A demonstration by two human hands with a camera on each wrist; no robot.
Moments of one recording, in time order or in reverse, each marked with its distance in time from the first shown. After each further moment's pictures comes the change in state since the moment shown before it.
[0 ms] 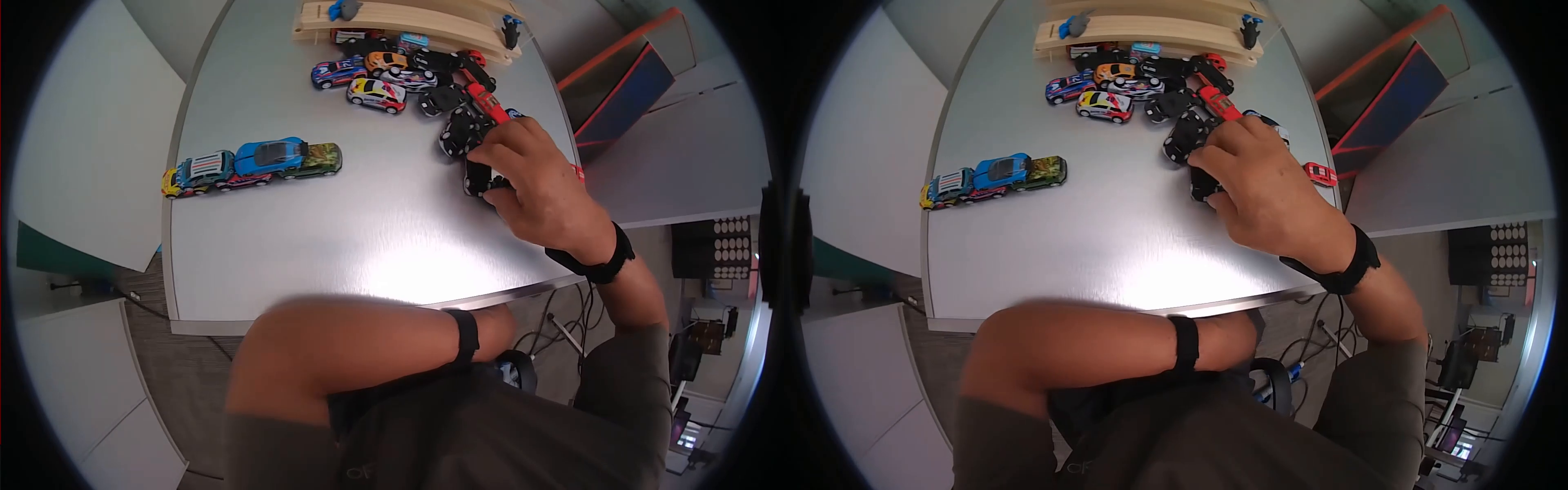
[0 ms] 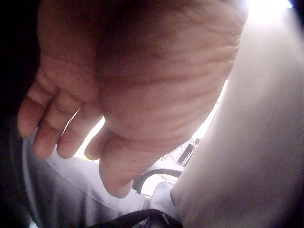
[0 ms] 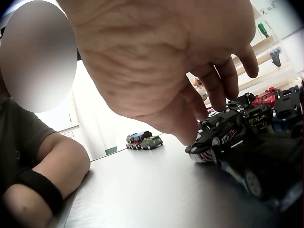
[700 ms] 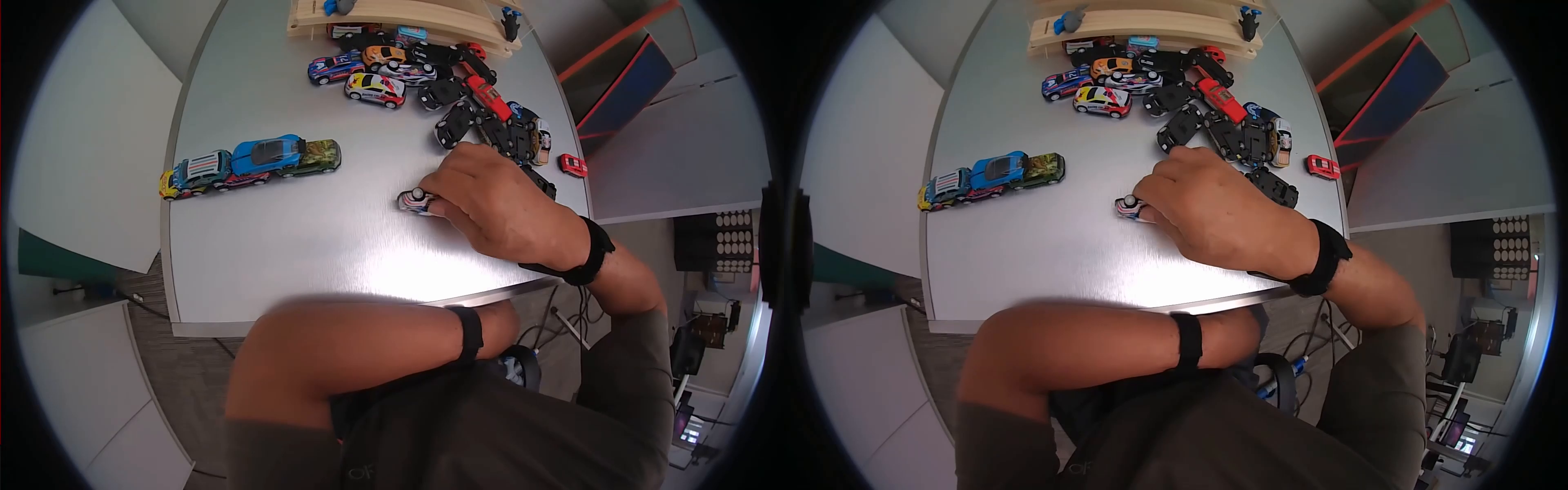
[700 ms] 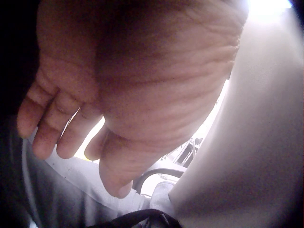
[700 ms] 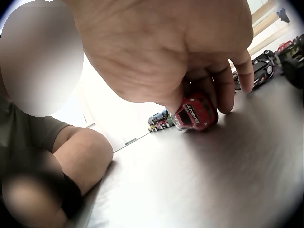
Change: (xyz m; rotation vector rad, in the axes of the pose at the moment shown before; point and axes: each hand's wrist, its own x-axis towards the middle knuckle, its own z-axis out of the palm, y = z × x) left_hand 0.008 0.005 0.014 0.051 0.085 -0.083; right_hand 0.018 -0.022 0.031 0.194 -0.078 -0.127
